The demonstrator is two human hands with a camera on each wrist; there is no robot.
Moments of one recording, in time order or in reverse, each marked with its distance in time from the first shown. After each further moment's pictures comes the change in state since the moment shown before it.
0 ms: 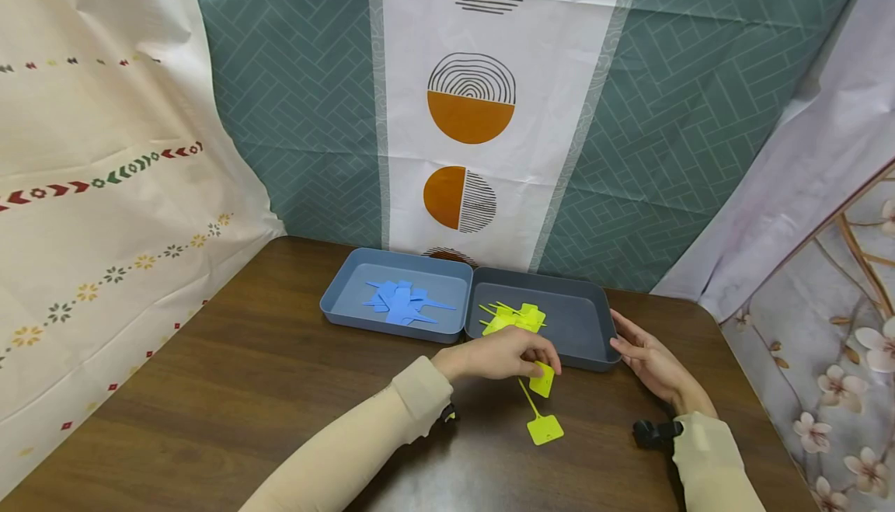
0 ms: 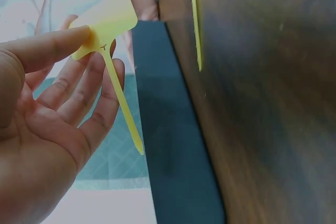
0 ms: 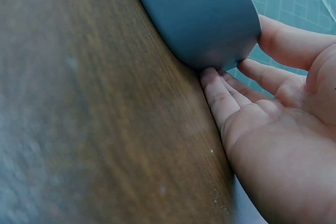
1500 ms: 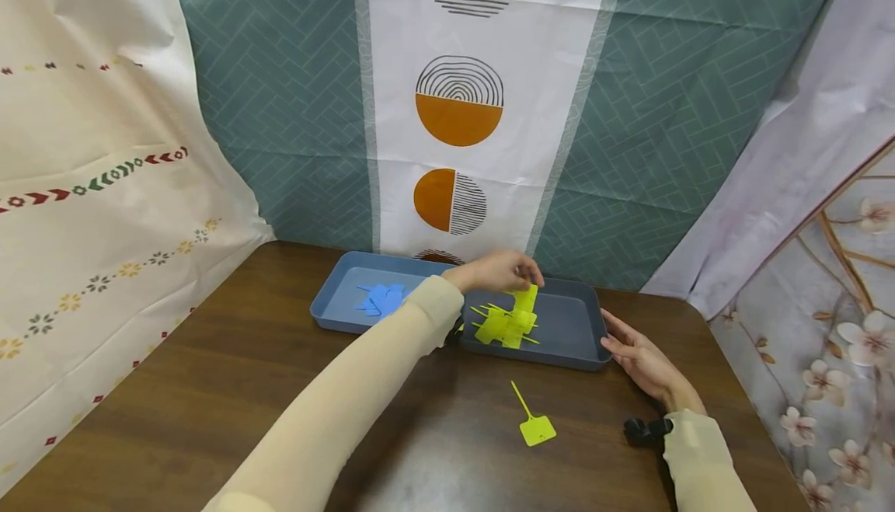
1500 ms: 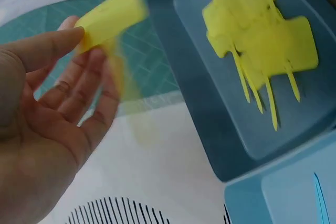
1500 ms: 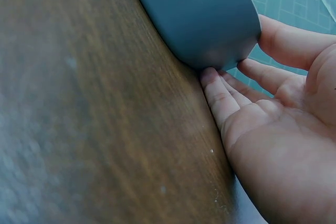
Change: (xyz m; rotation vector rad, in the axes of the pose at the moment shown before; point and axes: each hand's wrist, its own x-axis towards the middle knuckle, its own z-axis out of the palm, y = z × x) left_hand 0.055 -0.010 -0.102 0.020 0.060 -0.196; right_hand 0.000 0.000 0.001 0.071 0.001 -0.029
